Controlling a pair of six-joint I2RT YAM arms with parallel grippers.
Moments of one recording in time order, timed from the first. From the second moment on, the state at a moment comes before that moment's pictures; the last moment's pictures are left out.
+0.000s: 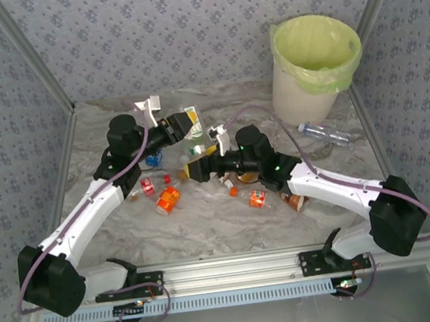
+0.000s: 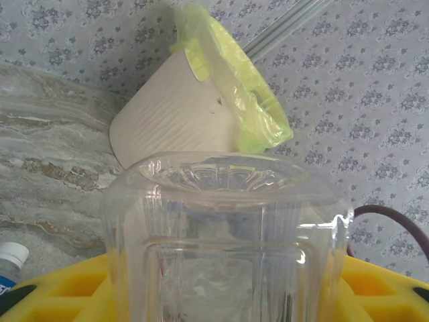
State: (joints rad) left arm -0.46 1.23 1.00 0.14 0.50 -0.84; right arm 0.82 1.36 0.94 0.19 -0.39 0.52
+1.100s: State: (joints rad) left arm -0.37 1.05 1.01 -0.33 0.12 -0.80; right arm 0.56 1.21 1.10 -0.35 -0.17 0.29
